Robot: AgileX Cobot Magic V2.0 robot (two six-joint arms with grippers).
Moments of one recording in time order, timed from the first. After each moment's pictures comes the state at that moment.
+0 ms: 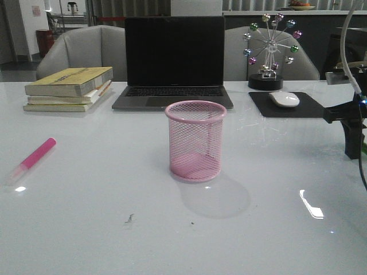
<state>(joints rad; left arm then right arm) -0.02 0.80 -0.57 -0.11 0.18 0.09 -0.06 2.09 -1.50 -0.06 0.88 0.04</state>
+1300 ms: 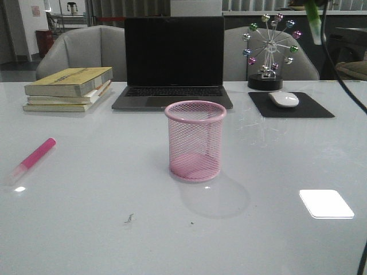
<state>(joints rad) -0.02 0.80 -0.57 -0.11 0.19 0.09 0.15 1.61 -1.40 0.10 0.39 0.04</state>
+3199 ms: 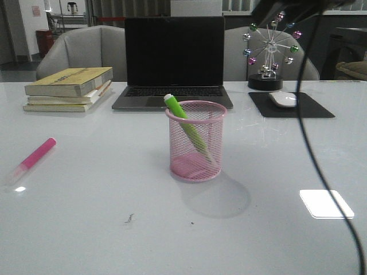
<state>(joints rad) -0.02 0.80 -0.57 -0.11 0.20 0.09 0.35 1.31 -0.99 -0.04 0.25 0.03</state>
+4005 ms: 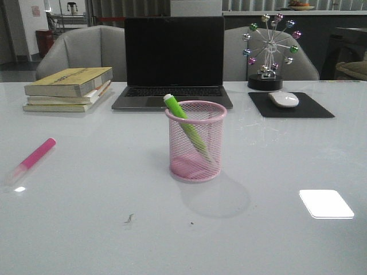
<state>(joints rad) -0.02 0.80 -0.57 -0.11 0.21 0.09 0.00 0.69 -0.56 -0.14 0.61 0.03</state>
